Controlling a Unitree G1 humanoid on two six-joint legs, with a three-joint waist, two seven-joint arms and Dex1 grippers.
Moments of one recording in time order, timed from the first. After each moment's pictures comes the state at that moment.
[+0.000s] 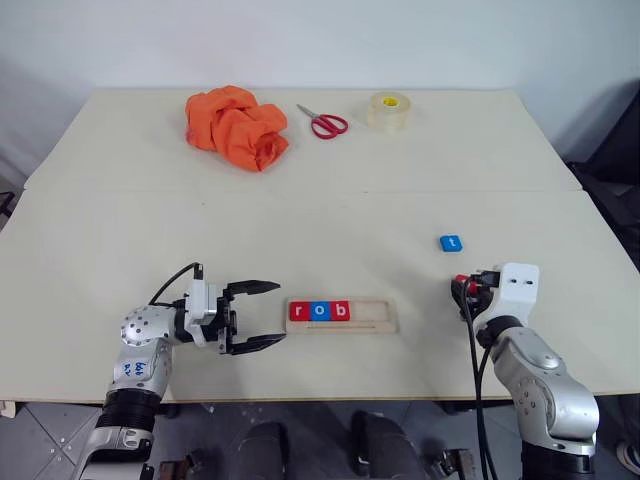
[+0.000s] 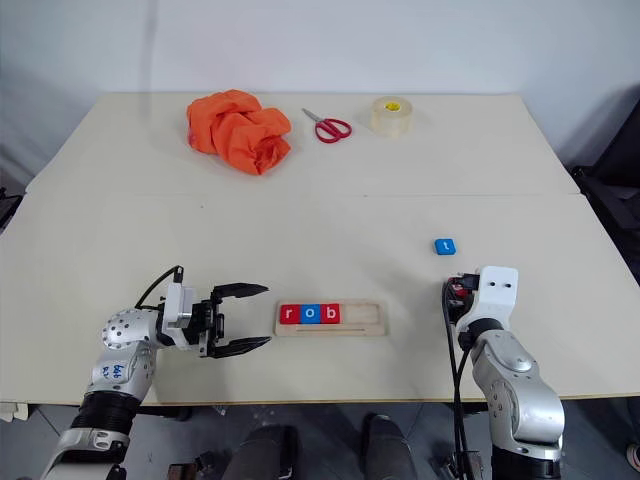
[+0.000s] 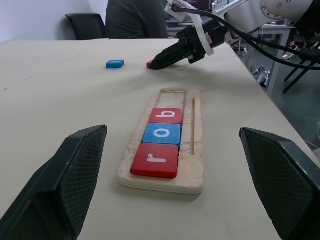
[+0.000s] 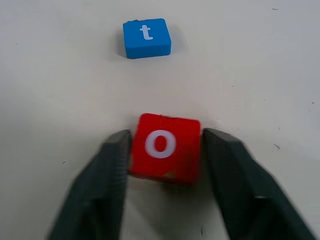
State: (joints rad) left arm -0.30 0.46 0.06 0.33 -0.45 -0.28 -1.37; right arm -0.06 -0.24 -0.27 -0.40 0.33 0.74 0.04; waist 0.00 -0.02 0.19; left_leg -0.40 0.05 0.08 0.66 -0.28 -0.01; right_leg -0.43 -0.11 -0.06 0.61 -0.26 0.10
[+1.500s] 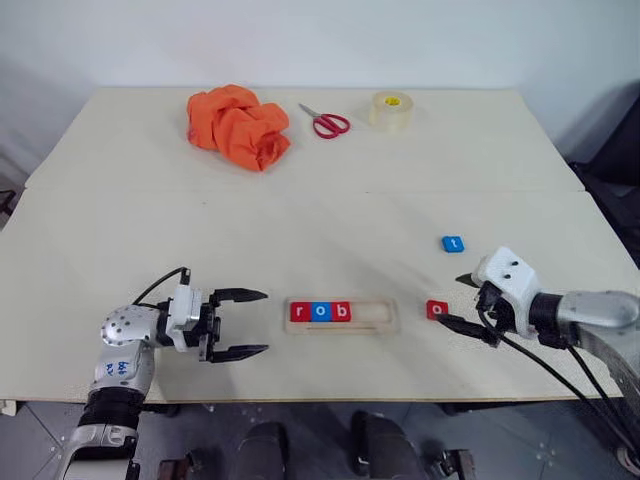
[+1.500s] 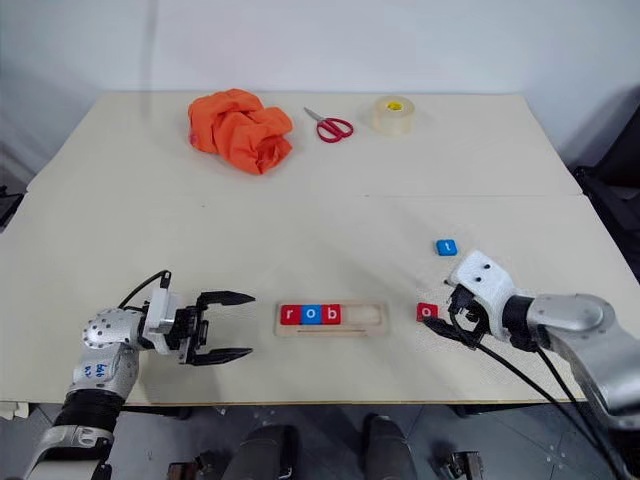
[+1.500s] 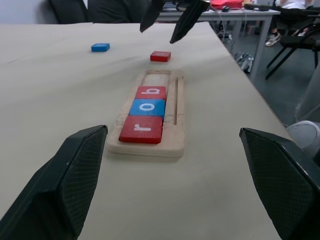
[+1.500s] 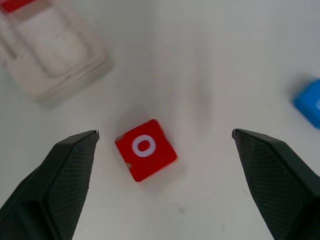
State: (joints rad) left arm -0.28 0.53 0.09 0.38 -0.47 -0.30 -1.50; right arm -0.18 -1.01 0.00 -0.35 0.38 0.68 0.87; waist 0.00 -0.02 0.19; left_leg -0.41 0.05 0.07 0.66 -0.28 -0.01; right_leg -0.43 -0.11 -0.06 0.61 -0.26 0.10
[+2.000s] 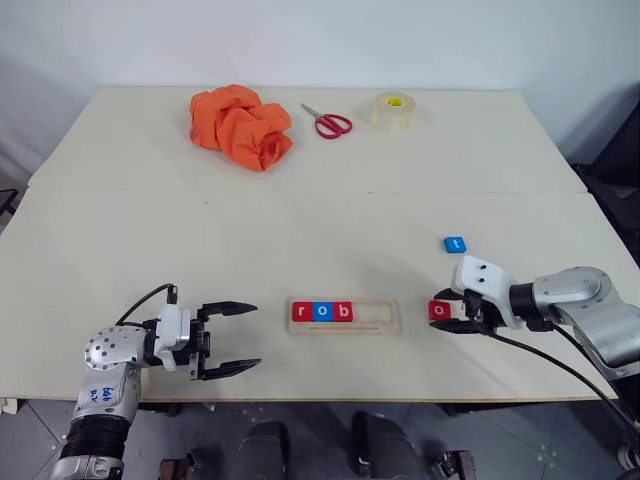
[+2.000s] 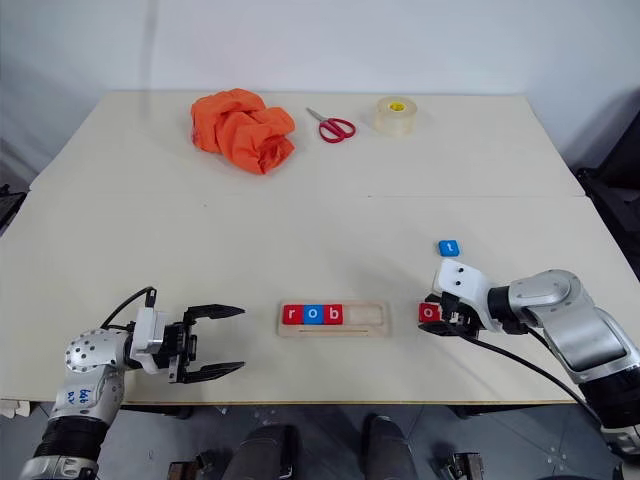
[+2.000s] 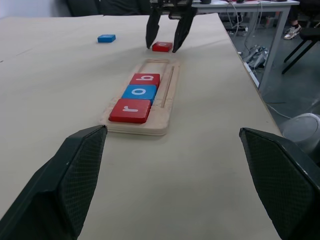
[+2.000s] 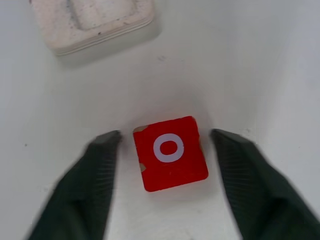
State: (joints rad) left arm -0.14 0.55 0.13 0.27 -0.47 -0.31 -1.43; right arm -0.36 -1.01 0.19 -0.11 0.22 0.49 1.12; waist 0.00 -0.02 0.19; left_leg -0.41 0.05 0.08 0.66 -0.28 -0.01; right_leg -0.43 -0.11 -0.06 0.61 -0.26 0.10
